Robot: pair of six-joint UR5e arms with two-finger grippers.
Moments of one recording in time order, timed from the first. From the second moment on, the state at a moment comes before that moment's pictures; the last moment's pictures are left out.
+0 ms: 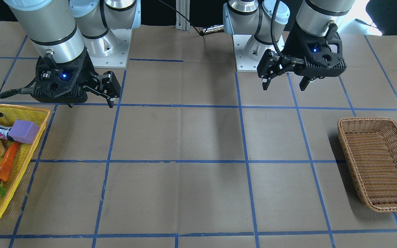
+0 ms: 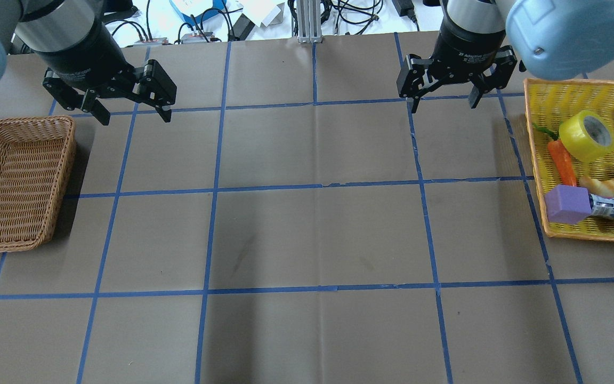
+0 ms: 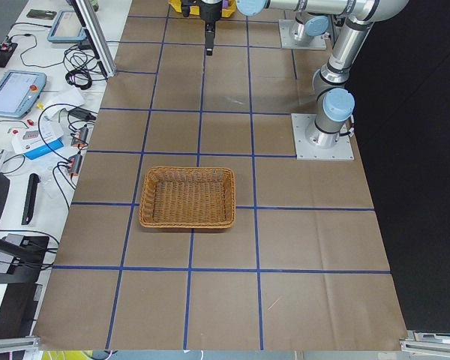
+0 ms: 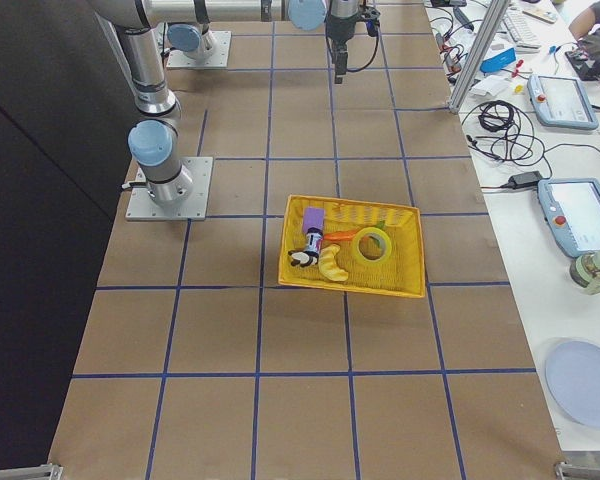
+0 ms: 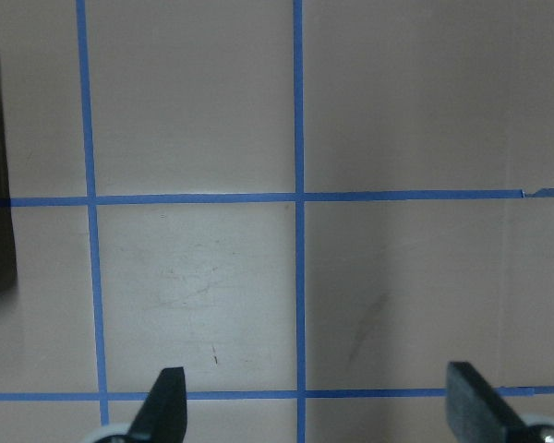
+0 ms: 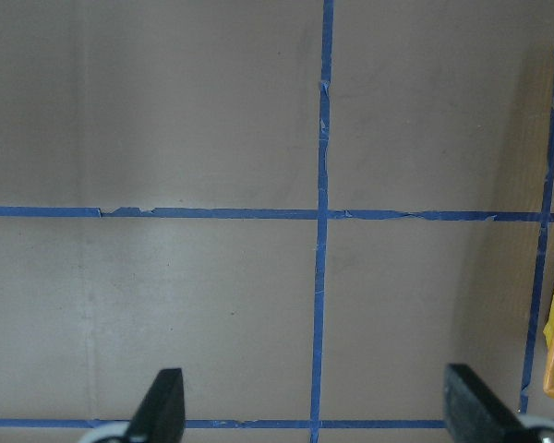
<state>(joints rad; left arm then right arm) -1.56 -1.57 -1.52 -1.58 1.58 0.01 1.64 -1.47 1.49 -1.61 -1.59 0.04</state>
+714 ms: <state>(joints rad) -1.56 -1.57 -1.52 -1.58 1.58 0.01 1.63 -1.46 1.49 -1.62 -1.59 0.02</state>
